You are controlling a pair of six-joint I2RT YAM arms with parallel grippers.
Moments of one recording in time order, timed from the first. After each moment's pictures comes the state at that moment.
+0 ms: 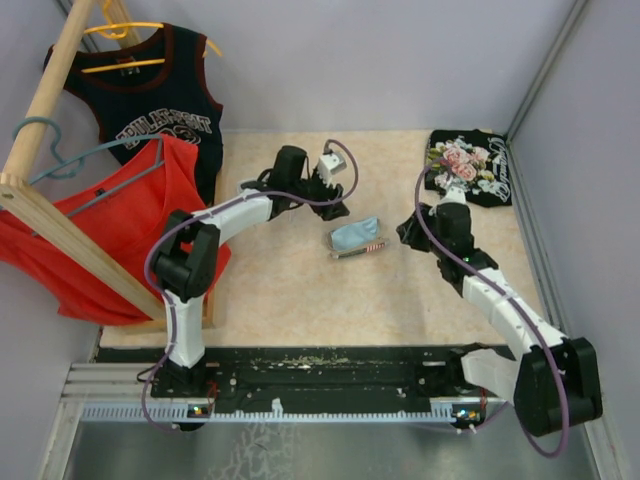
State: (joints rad) left arm -0.54 2.03 1.48 -0.01 0.60 0.21; right arm 0.25 1.11 0.66 -0.03 -0.05 0.50
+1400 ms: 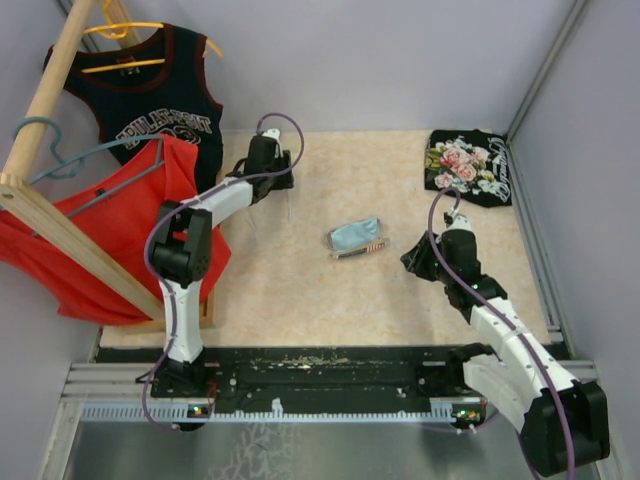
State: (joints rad) left arm -0.36 2.12 1.57 -0.05 -0.11 -0.27; right arm 0.25 0.86 0.48 -0.23 -0.07 0.60
